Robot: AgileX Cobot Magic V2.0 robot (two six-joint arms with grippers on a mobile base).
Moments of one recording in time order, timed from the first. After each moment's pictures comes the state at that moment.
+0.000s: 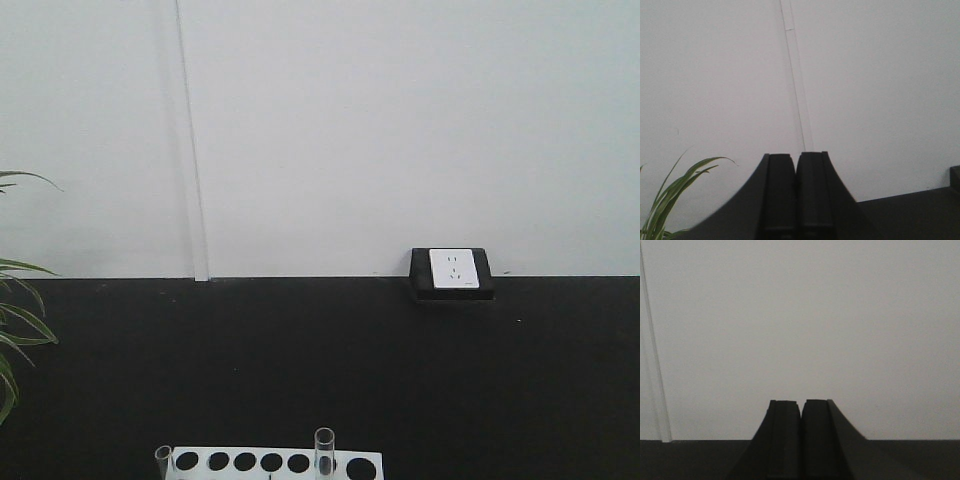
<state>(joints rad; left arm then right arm) -0.07 0.80 -0.81 -0.19 -0.04 0.25 0.09 0.81 -0.64 0.00 -0.20 0.05</state>
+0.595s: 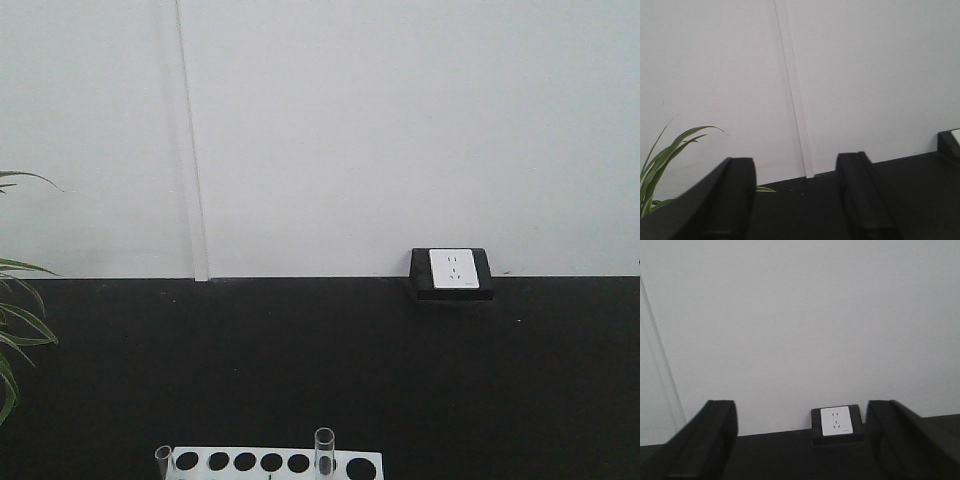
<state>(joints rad) -0.07 0.81 -0.81 -0.19 0.06 0.25 0.09 0.81 -0.65 0.00 -0.17 0.15</state>
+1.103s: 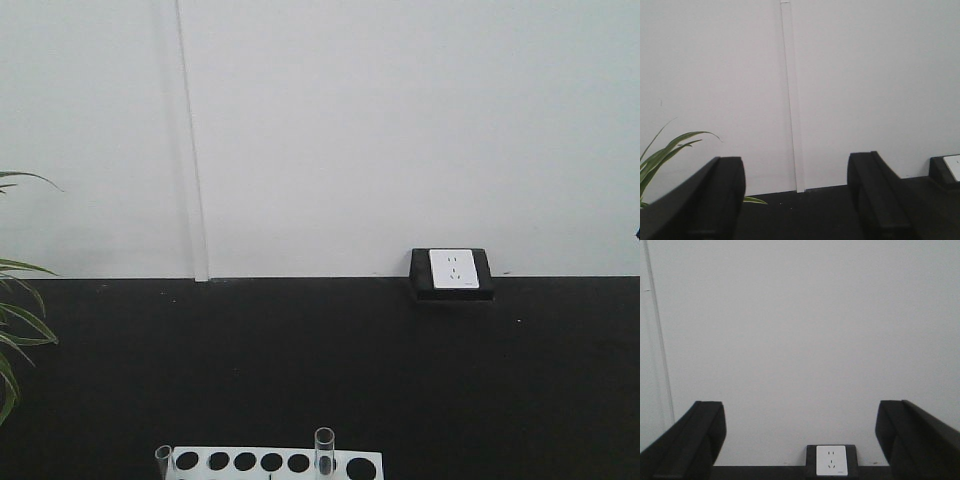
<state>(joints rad) -0.07 0.81 -0.79 -0.19 0.00 0.16 0.09 0.81 -0.64 -0.10 -0.31 0.14</state>
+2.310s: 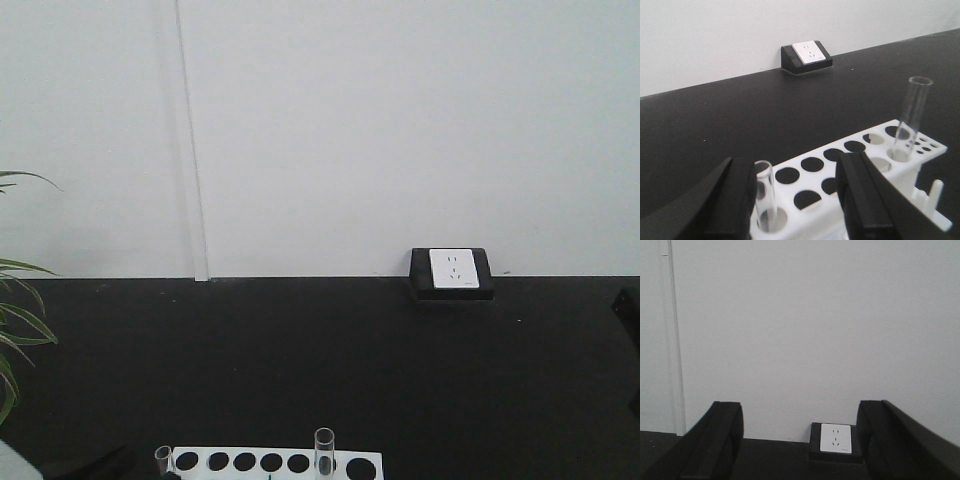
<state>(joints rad) -0.33 1.32 -0.26 0.27 -0.85 -0.24 0.09 0.82 -0.47 -0.19 -0.45 0.18</state>
